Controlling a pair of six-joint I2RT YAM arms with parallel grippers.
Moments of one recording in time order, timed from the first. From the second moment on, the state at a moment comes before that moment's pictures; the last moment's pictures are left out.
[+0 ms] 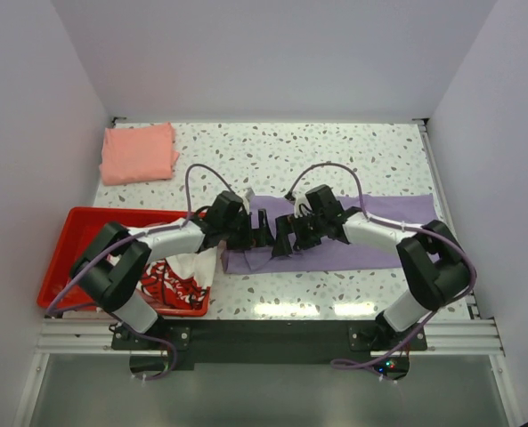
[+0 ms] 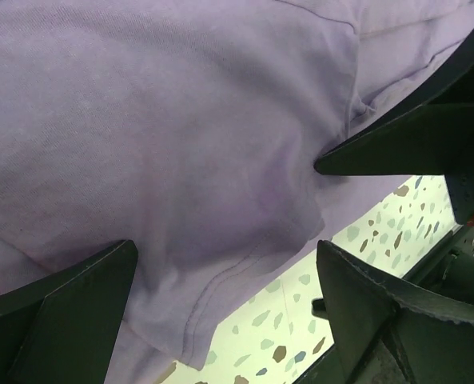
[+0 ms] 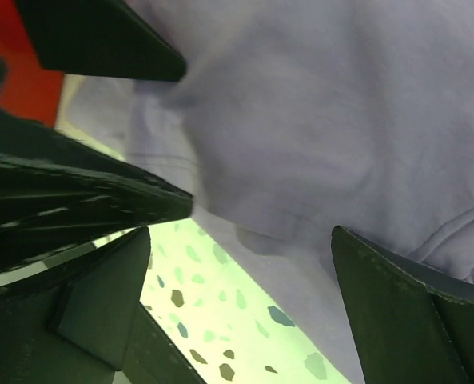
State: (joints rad) left arm -0.65 1.59 0.76 0.00 0.27 -0.70; right arm 0.57 1.58 0.84 -0.19 -0.50 0.31
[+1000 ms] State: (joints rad) left arm -0.65 1.55 0.95 -0.18 0.10 -0.65; right arm 0.51 1.33 0.98 -0.45 0.00 0.37
